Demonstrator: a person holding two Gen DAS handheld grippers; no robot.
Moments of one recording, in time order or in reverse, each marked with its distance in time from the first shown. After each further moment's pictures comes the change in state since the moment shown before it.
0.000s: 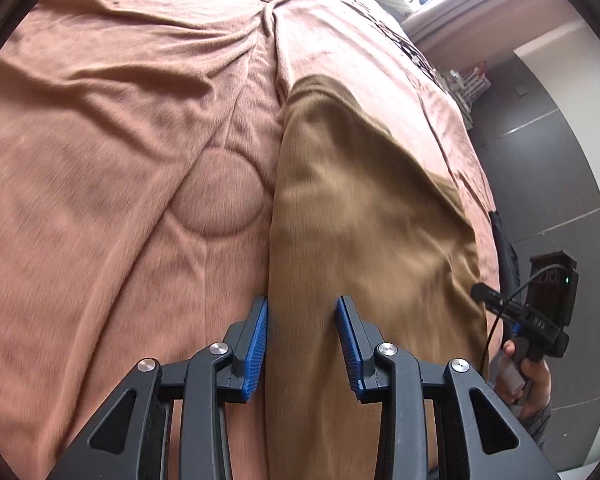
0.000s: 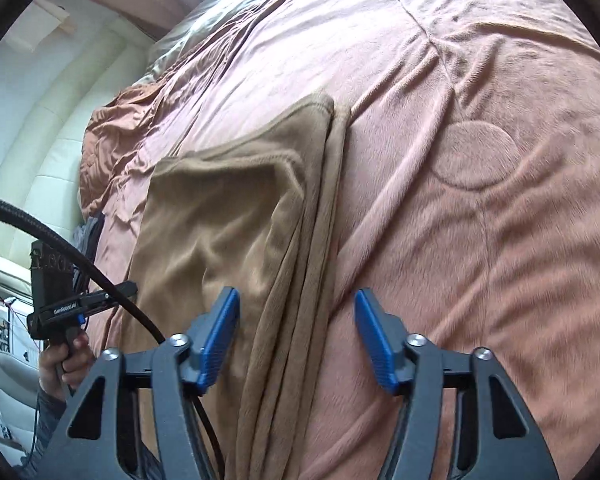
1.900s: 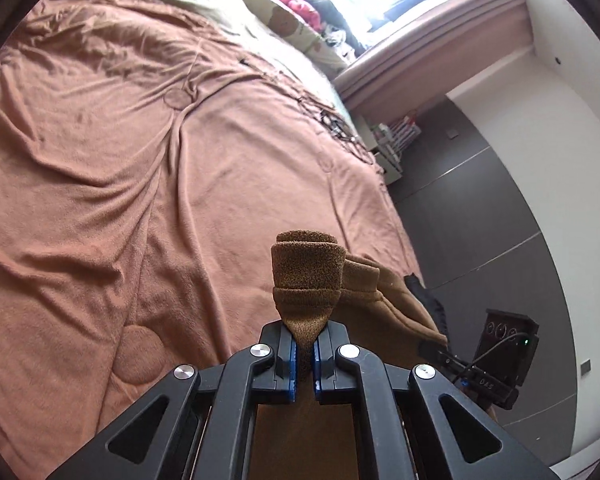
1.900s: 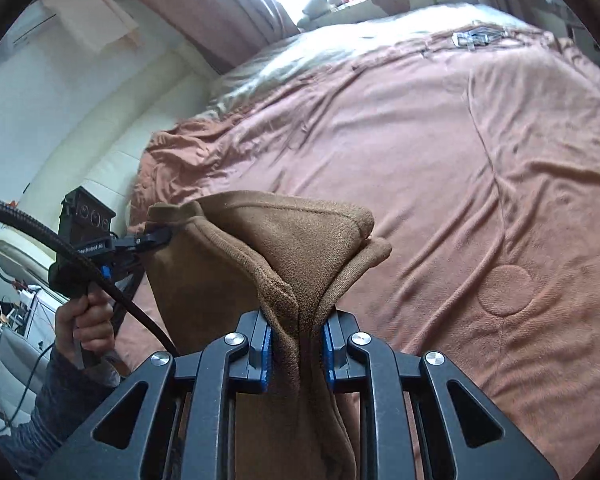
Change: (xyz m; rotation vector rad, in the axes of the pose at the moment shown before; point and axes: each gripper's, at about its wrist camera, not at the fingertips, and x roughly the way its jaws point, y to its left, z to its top) left arm -0.105 -0.056 0.067 0.080 -0.191 -0.238; right arm -0.075 0.051 -0.008 -0.172 -0.200 0.104
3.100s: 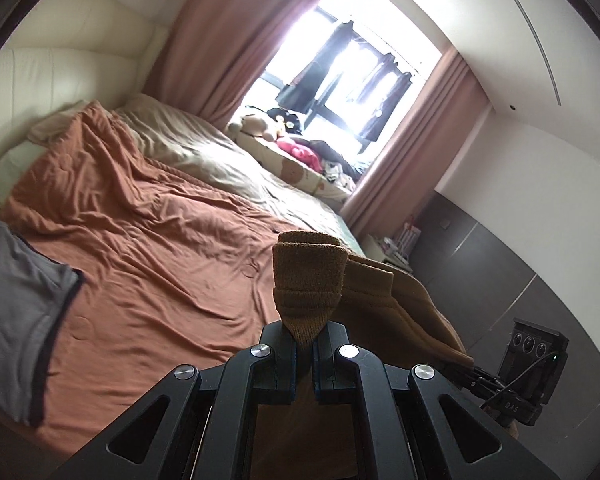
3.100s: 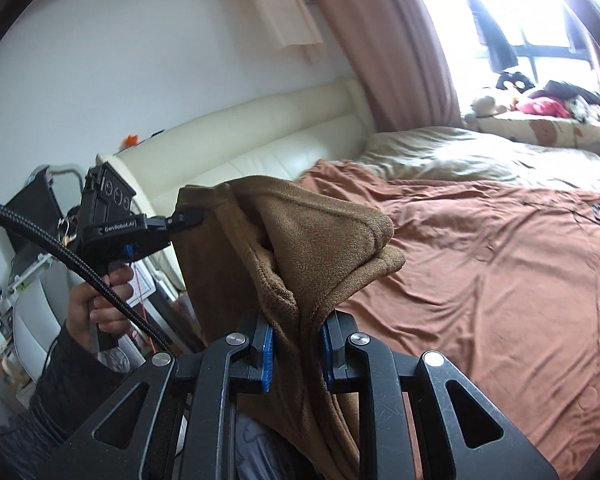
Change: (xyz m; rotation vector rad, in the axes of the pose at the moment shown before) left arm -0.370 -0.047 -0.037 0.147 -0.460 0.156; right arm -0.072 0.265 -0.045 -0.434 -0.161 0.236
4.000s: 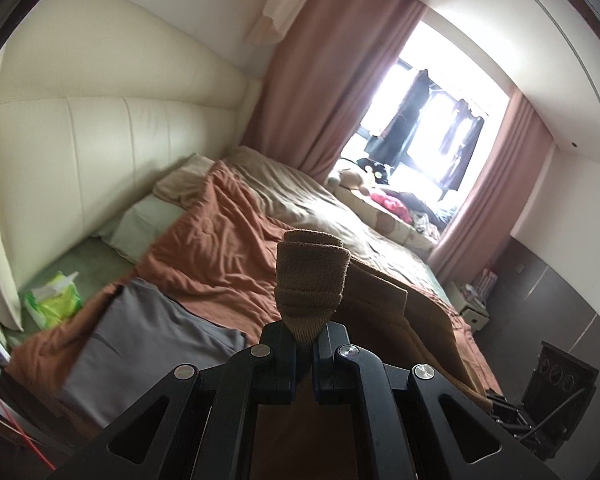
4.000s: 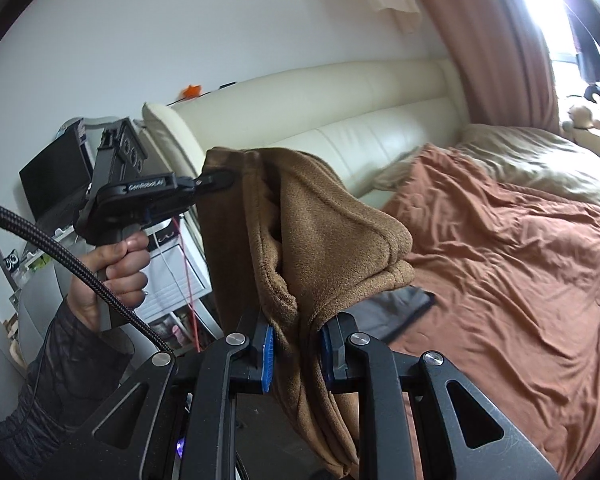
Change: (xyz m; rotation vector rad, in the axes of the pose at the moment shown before) left arm -0.142 0.159 0.073 -0.026 -0.157 0.284; right arm 0.211 0.085 0.052 -0.125 0.089 0.209
